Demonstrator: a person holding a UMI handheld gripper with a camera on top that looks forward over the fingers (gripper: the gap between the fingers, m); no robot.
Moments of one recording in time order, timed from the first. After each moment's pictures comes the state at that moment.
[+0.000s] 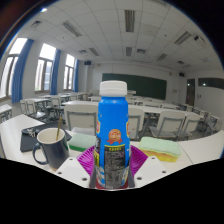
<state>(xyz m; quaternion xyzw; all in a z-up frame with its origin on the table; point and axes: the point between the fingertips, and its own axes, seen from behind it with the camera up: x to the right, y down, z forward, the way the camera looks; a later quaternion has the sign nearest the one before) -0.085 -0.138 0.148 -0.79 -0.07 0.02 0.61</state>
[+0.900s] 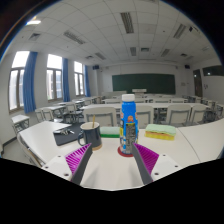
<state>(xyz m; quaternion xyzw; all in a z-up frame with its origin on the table) -0.102 -0.444 0.219 -0.78 -0.07 0.12 0.61</state>
